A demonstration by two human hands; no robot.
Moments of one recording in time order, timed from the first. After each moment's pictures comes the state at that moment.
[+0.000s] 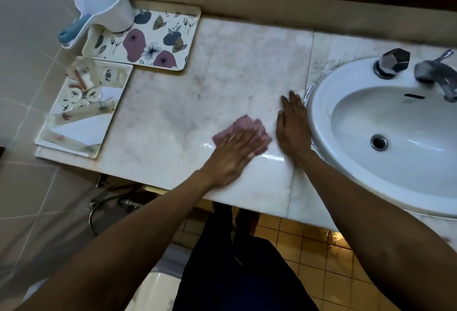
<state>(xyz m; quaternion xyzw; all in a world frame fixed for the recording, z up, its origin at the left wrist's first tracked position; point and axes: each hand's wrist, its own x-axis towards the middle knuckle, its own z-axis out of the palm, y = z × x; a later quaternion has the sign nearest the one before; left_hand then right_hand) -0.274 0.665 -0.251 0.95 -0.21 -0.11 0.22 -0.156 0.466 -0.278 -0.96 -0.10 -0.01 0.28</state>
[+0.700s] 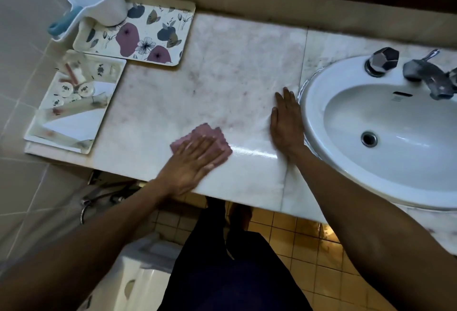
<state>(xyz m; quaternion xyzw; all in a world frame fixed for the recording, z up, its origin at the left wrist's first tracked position) -0.330 0.747 -0.251 0.97 -0.20 -0.09 0.08 -0.159 0.468 -0.272 -0.96 -0.09 0.01 0.26</state>
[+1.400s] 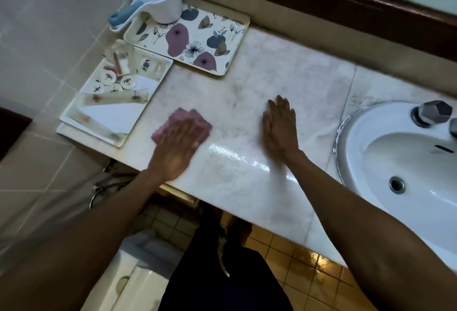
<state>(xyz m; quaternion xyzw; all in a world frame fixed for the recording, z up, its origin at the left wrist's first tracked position) -0.319 0.854 -0.262 1.00 0.01 0.00 0.09 -0.136 0.588 -0.253 -0.95 -0.18 0.08 0.25</state>
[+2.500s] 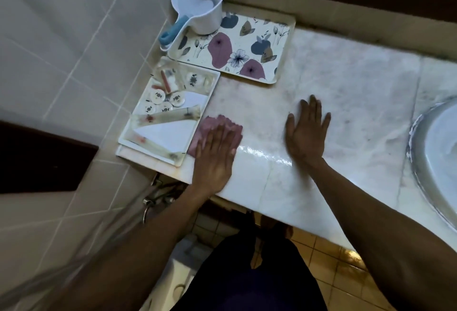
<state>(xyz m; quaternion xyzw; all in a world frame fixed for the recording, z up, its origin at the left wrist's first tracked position) -0.323 0.902 -0.264 0.98 0.10 0.00 0.14 -0.161 0.691 -0.273 -0.98 -0.07 0.01 0.18</state>
